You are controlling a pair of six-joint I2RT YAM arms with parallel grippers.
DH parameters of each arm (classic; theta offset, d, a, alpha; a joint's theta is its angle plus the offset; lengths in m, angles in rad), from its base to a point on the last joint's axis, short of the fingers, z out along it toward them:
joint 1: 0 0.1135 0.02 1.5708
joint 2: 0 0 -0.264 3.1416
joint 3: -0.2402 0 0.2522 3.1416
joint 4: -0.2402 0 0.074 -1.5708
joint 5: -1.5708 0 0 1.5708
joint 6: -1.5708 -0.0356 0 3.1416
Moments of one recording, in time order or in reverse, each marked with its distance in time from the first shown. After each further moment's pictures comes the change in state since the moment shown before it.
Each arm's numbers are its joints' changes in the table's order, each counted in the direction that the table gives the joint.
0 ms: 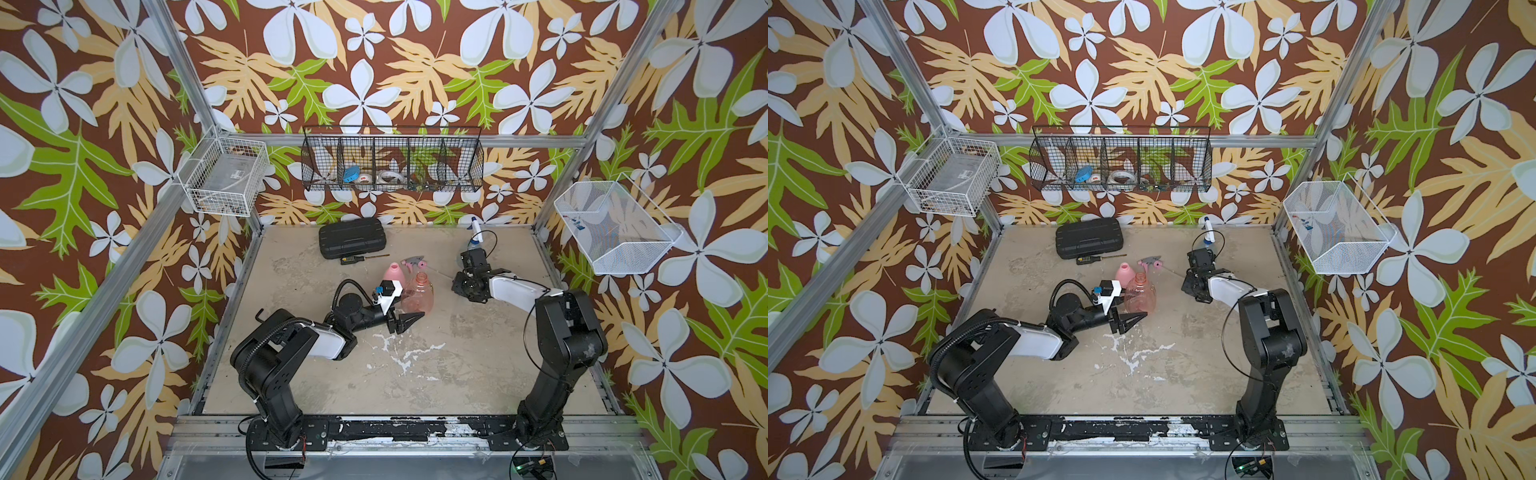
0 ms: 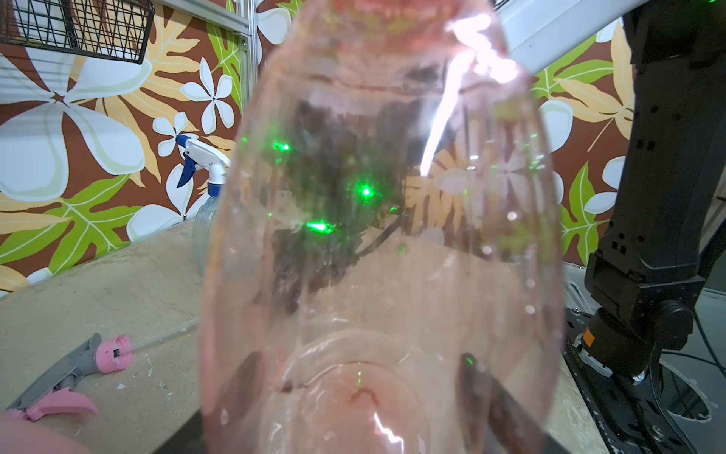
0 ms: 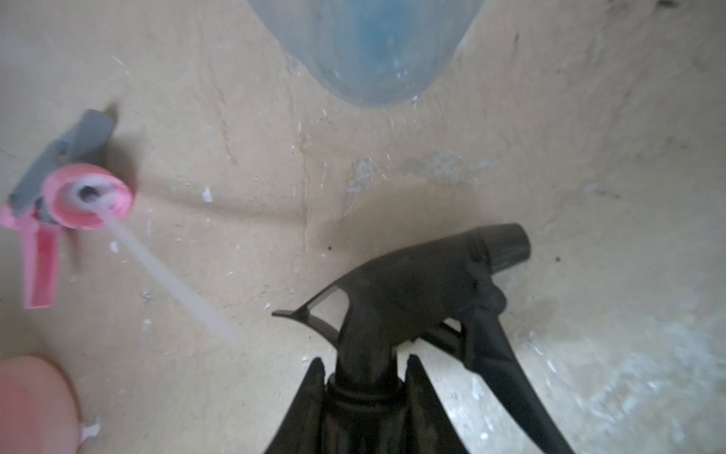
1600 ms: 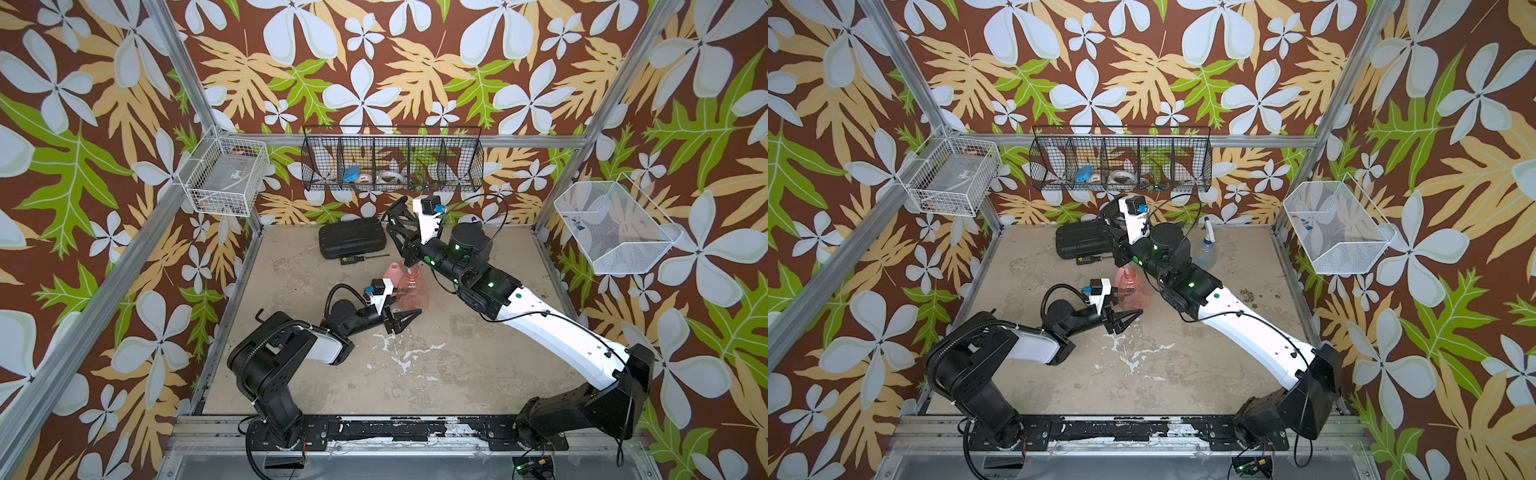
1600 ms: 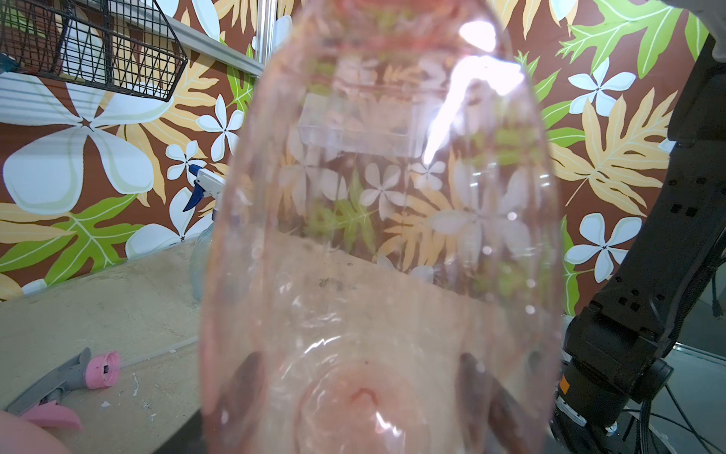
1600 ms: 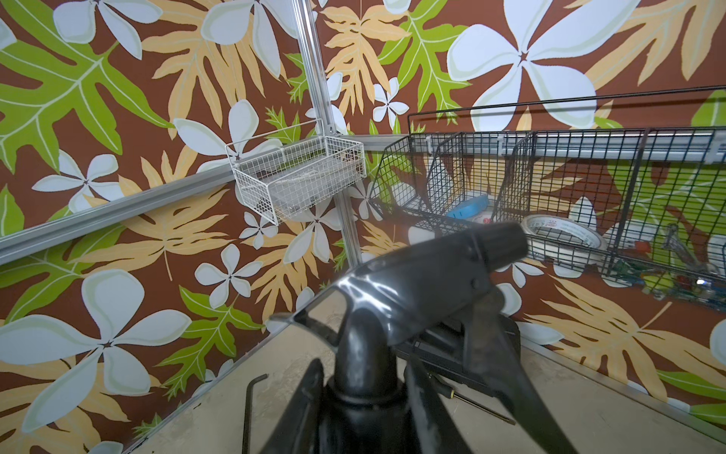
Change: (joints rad) left arm 0.002 0.023 0.058 0.169 0.032 0.146; right arm 0.502 0.338 -0.248 0.429 0.138 0.435
